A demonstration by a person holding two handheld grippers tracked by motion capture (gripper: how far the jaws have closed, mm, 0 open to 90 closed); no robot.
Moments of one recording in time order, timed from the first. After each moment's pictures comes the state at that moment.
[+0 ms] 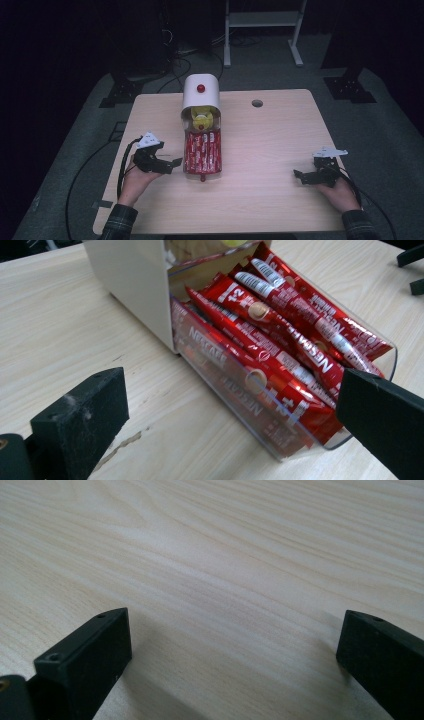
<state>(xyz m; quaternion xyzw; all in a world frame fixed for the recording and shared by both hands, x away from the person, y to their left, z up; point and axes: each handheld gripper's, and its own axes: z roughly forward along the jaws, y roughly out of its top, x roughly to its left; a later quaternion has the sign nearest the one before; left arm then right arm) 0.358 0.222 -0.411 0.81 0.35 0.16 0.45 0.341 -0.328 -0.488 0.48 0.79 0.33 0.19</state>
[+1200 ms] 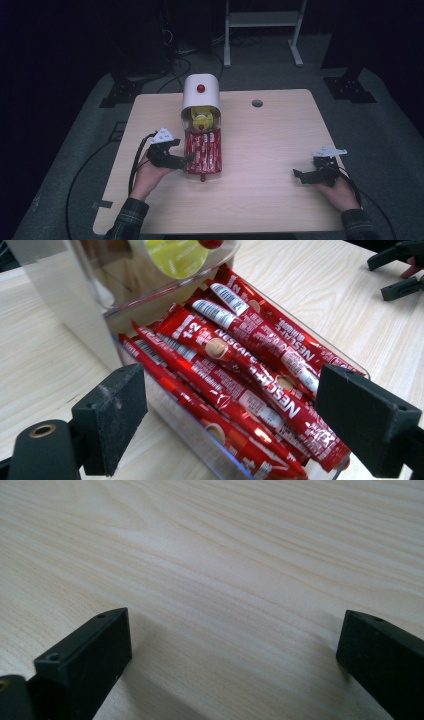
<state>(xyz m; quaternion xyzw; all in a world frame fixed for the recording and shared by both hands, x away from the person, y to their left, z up) 0.369 0.185 -0.406 0.82 0.32 0.14 0.46 0.343 -0.327 -0.488 0.47 0.79 0.33 0.19</state>
